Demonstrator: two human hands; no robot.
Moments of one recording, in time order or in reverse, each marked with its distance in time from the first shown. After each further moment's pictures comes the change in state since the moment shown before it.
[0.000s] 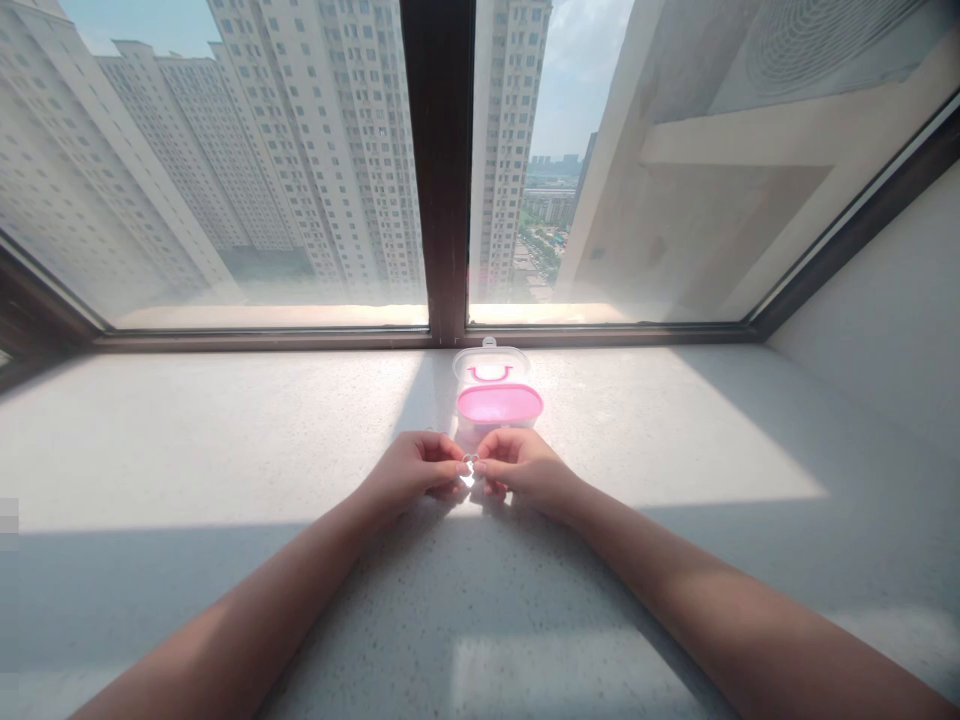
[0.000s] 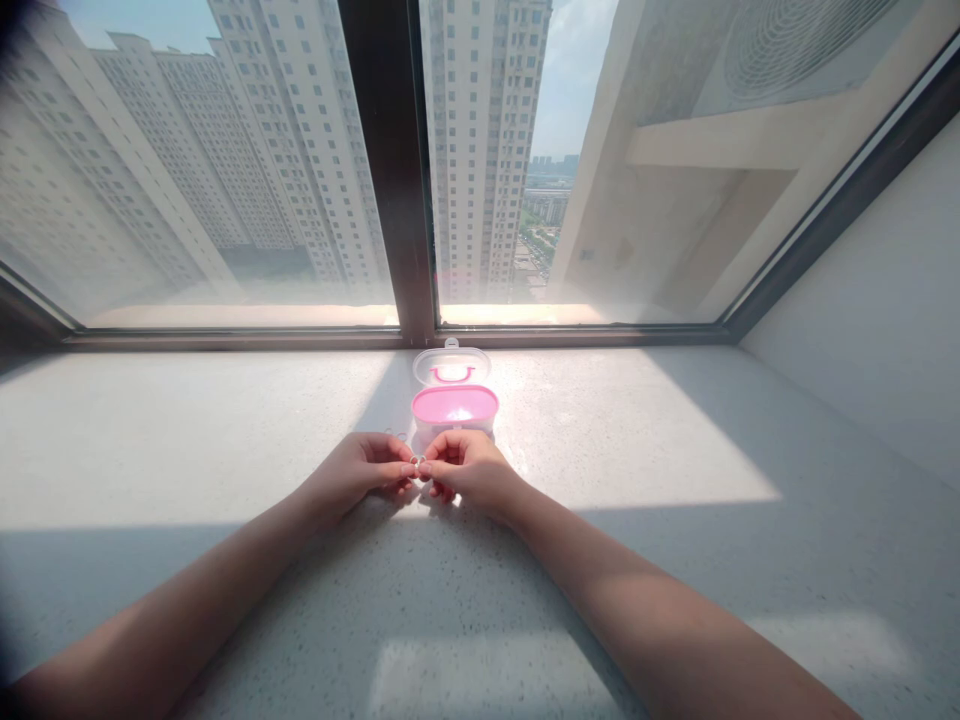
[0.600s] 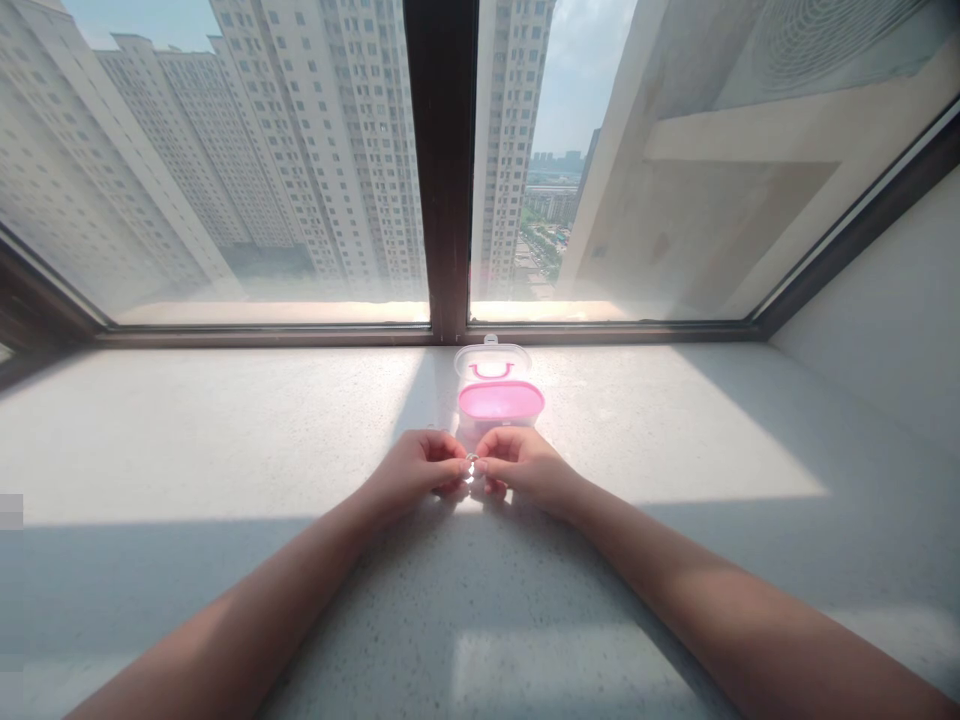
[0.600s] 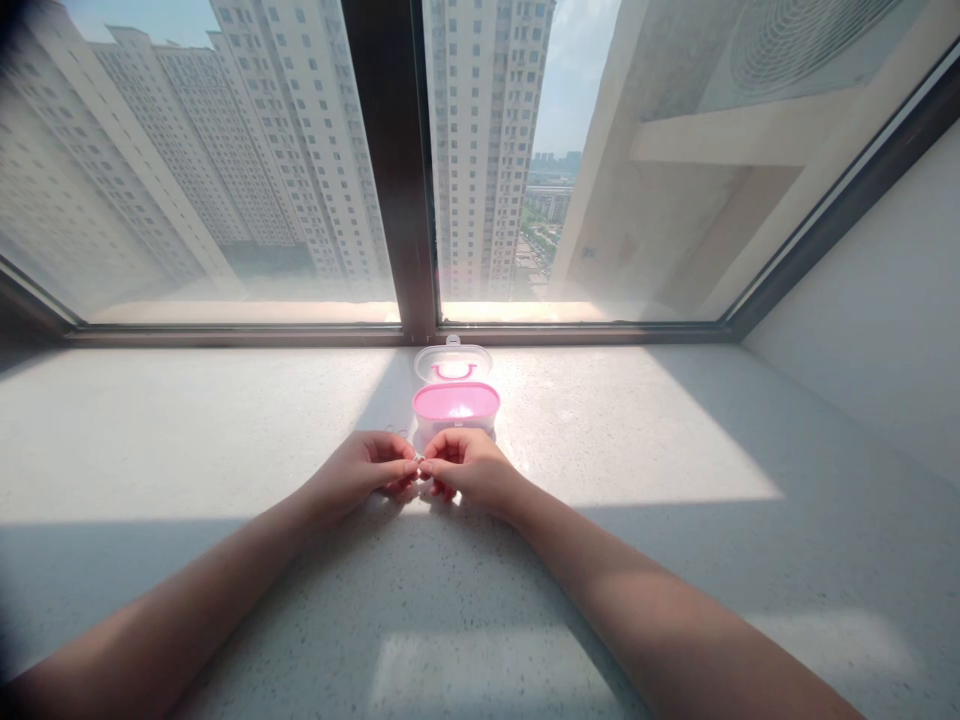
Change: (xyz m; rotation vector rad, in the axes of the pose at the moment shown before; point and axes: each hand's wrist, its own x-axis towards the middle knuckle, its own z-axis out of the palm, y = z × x) left_hand -0.002 0.001 0.002 0.049 -0.032 0.027; right_hand -0.001 0.002 -0.001 -0.022 -0.039 -0.027
